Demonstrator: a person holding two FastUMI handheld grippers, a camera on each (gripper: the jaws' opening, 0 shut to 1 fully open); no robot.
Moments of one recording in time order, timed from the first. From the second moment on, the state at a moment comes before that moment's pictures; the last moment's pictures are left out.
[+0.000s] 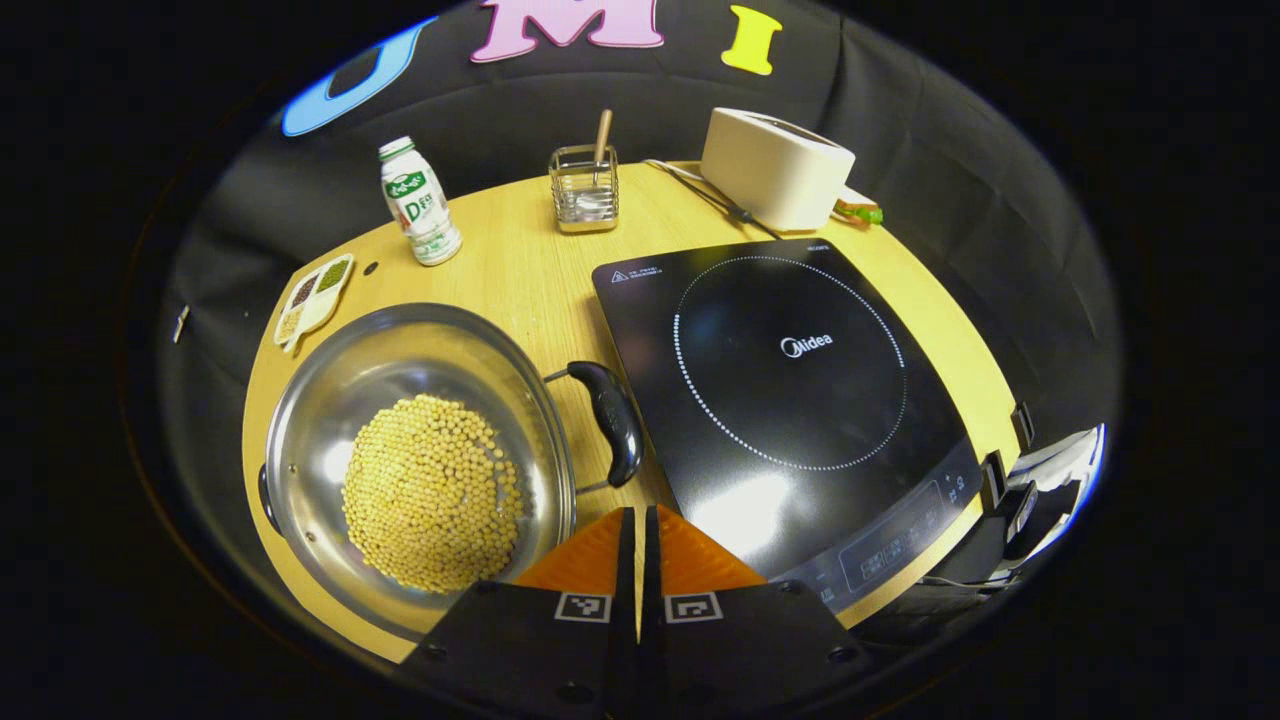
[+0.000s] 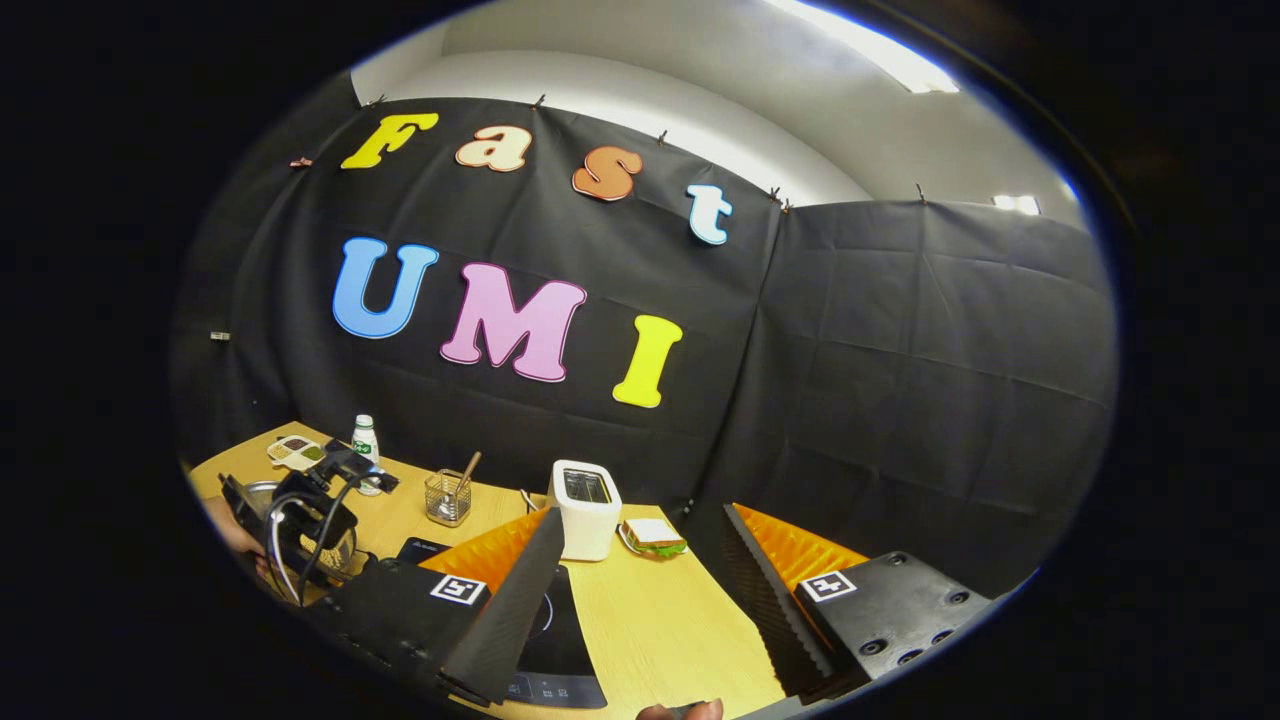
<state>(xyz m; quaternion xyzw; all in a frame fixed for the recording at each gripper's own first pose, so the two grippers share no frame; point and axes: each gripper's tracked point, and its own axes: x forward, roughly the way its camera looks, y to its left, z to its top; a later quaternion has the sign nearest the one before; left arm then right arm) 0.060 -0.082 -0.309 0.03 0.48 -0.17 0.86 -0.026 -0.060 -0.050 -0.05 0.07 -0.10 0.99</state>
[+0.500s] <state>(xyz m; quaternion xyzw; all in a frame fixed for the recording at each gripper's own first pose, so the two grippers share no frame) 0.057 0.003 -0.214 -0.07 0.32 -0.11 0.94 0.007 0.046 -0.071 -0.01 0.10 0.03 0.99</state>
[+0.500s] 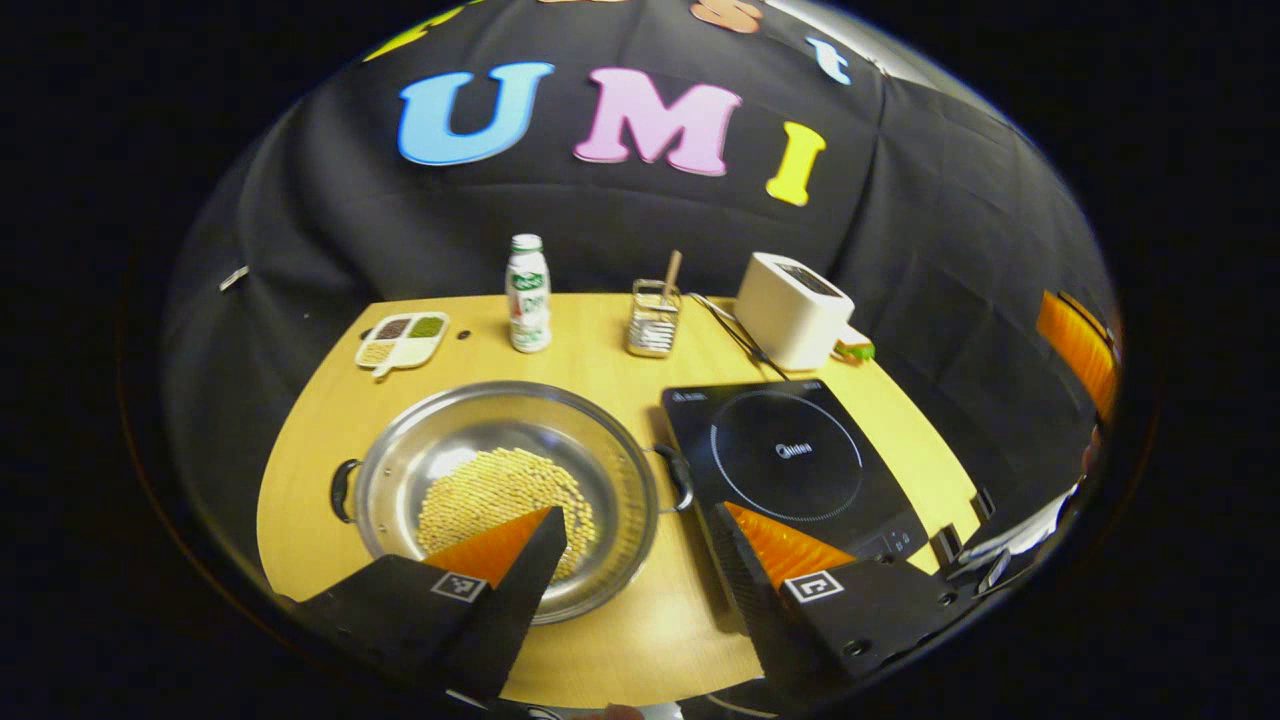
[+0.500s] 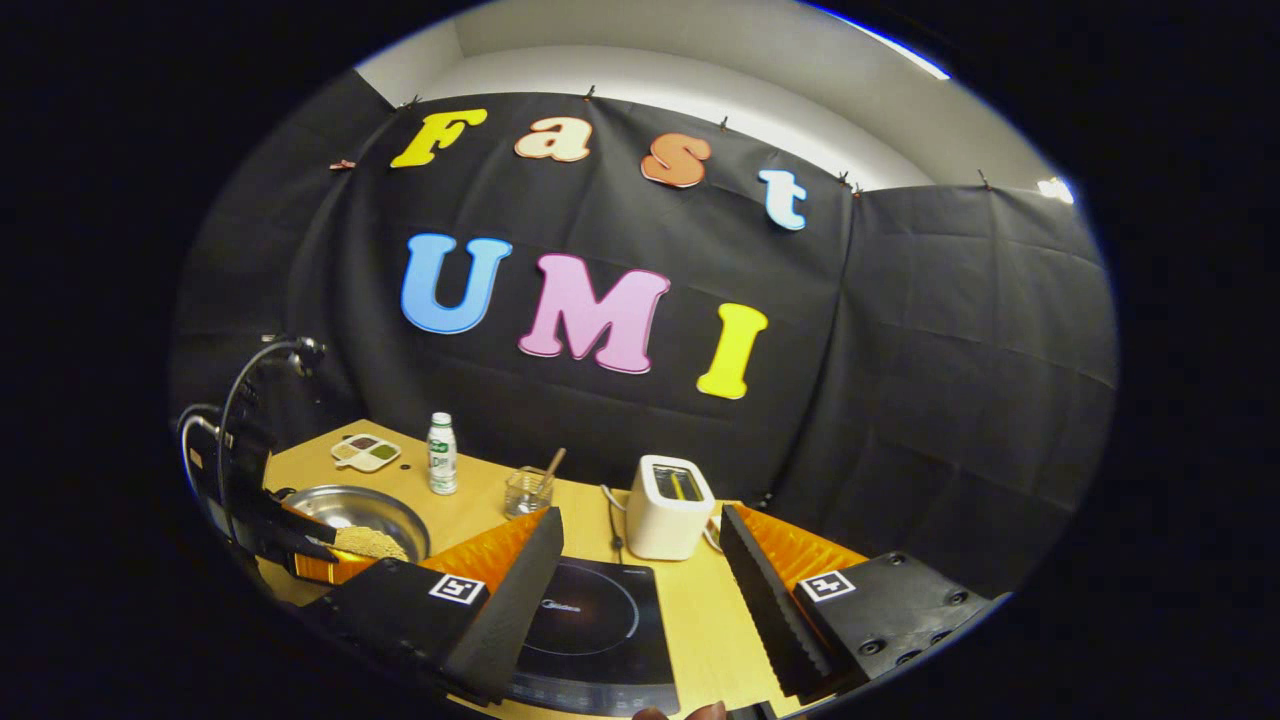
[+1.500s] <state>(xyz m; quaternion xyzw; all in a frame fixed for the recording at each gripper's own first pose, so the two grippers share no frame) 0.087 0.234 -0.286 -0.04 0.36 0.04 0.93 0.063 0.209 -0.222 0.08 0.32 0.15 0.93</state>
